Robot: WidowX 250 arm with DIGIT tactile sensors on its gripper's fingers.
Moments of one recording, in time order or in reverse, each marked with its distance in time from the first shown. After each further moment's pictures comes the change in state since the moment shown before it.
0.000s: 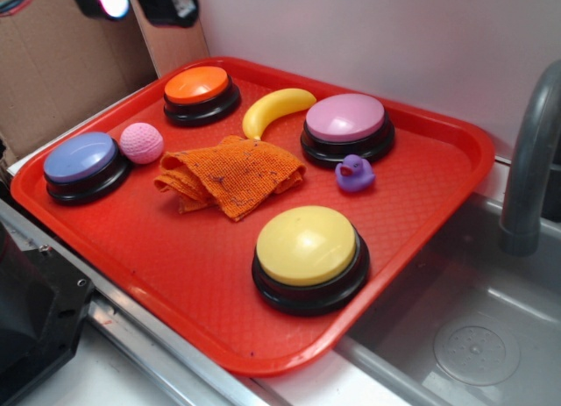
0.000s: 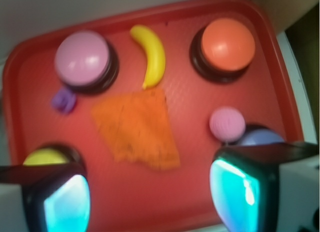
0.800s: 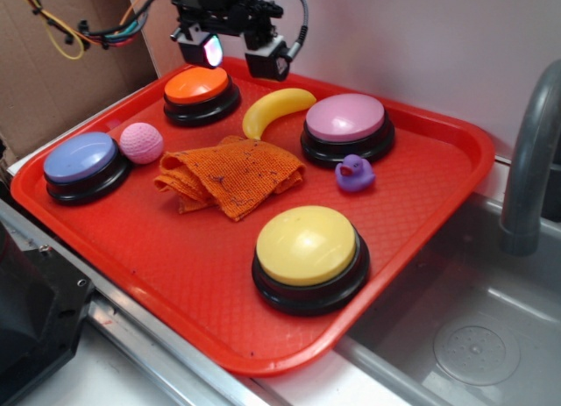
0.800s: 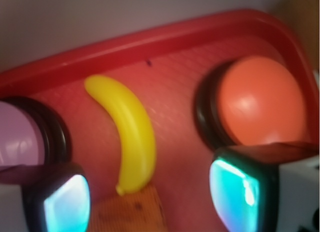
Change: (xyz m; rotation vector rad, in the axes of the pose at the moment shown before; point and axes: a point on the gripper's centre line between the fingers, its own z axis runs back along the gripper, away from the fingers) arm 0.078 0.009 -0.096 0.091 -0.030 0.018
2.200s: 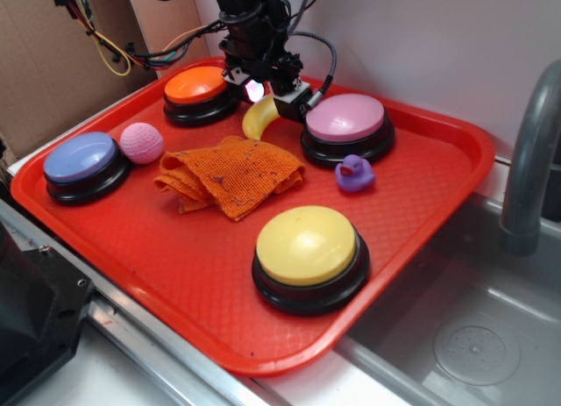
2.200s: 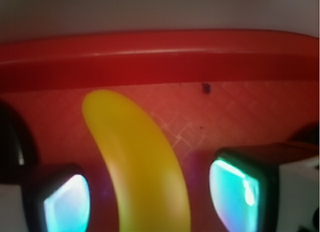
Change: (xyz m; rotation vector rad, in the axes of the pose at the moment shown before) arm 0.017 -0.006 -0.055 -0.104 -0.041 -0.231
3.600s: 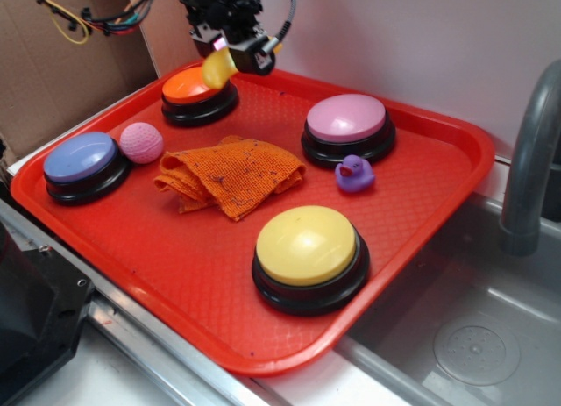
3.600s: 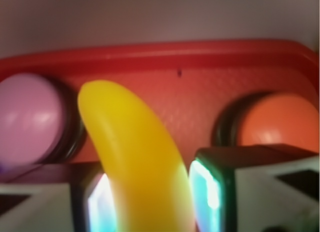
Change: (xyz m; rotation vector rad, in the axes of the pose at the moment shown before) arm -0.025 0.000 0.088 -0.050 0.033 0.013
